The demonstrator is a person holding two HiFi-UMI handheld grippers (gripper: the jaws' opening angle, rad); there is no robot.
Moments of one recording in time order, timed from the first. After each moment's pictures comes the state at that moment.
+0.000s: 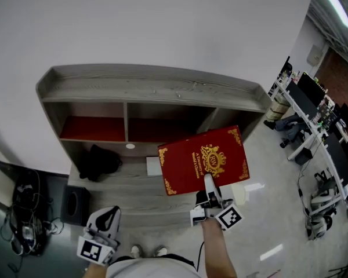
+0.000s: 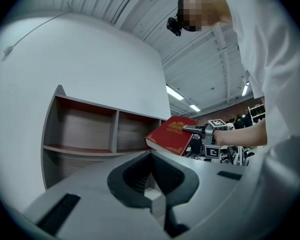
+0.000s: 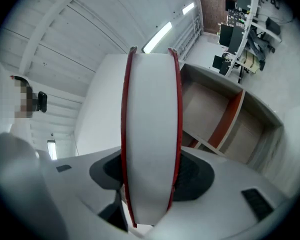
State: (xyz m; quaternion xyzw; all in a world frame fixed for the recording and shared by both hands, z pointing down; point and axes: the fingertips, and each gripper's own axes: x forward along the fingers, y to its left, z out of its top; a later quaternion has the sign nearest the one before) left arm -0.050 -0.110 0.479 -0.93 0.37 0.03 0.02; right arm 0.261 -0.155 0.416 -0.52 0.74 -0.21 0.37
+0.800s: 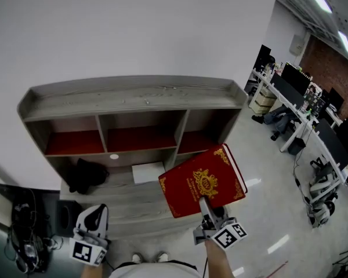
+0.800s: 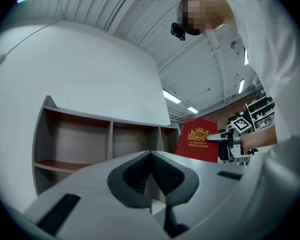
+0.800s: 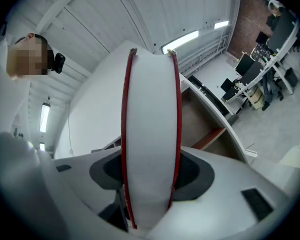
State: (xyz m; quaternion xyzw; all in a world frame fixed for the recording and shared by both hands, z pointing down) left arm -0.031 -0.131 0.443 -0.92 0.37 0.06 0.06; right arm 0.294 -0.072 0.441 -0.61 0.74 -0.14 0.26
